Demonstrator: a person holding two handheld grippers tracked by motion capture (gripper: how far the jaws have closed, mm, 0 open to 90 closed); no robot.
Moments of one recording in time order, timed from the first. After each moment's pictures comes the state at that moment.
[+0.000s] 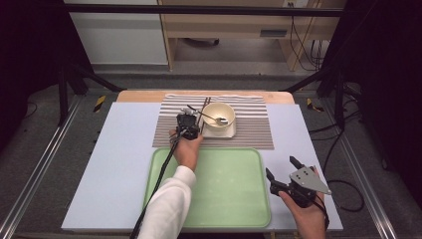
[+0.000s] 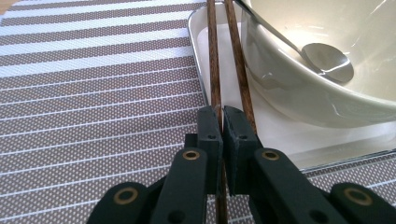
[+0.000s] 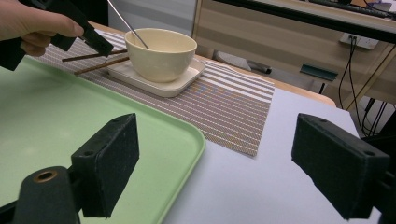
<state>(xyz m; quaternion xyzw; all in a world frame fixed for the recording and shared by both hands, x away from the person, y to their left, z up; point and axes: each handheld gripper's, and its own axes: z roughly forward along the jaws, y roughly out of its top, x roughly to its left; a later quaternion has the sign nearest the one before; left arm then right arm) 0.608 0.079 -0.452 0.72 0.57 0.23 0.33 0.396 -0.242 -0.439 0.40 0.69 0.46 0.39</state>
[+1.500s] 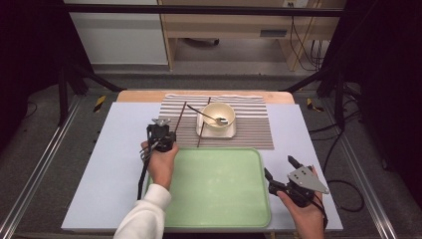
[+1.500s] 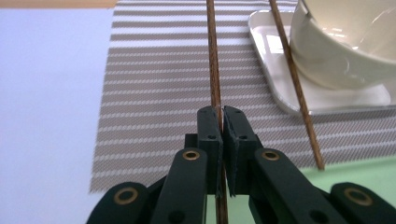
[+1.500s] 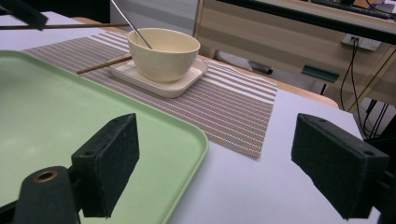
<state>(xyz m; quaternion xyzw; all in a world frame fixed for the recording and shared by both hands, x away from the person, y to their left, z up) 0.538 0.153 -0.427 0.68 0.59 0.25 0.35 0.397 -0.238 -0.439 0.40 0.69 0.46 0.39</state>
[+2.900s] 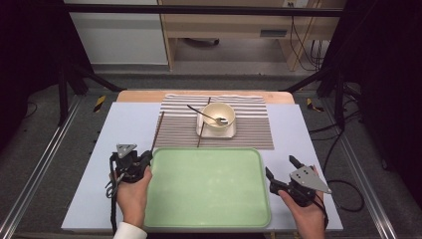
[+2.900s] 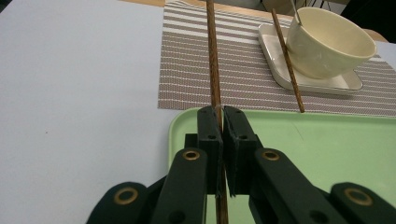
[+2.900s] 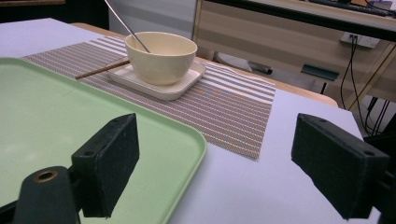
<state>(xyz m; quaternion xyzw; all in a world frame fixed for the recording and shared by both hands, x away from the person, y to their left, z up) 0.440 0.209 -0.409 0.62 0.62 0.25 0.41 0.397 -0.241 -0.438 0.40 0.68 0.47 0.39</state>
